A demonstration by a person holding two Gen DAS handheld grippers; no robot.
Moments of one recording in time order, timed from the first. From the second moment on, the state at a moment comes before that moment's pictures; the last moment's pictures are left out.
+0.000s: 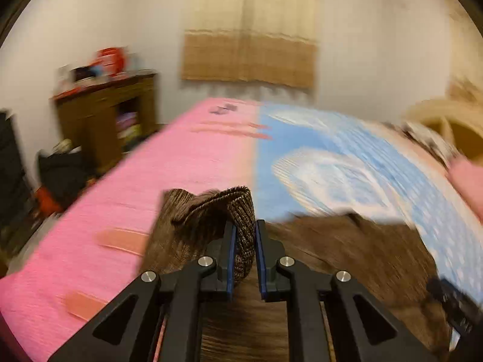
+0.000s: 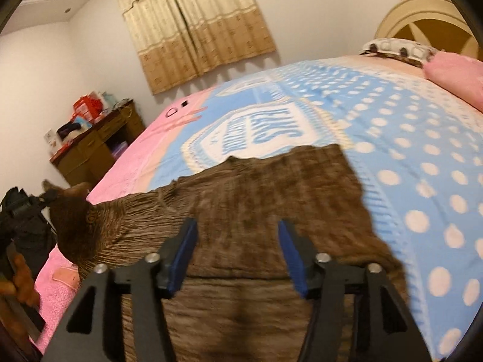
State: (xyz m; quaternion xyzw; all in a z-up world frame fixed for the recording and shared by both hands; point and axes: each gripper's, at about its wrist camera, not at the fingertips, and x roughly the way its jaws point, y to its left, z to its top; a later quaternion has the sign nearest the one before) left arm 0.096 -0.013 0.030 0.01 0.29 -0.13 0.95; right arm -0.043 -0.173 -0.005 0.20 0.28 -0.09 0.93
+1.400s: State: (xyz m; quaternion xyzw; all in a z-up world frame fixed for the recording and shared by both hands) left arm 0.052 0.057 -0.058 0.00 0.39 -0.08 0.92; right arm 0.078 -0.102 -0.019 0.13 0.37 0.08 0.92
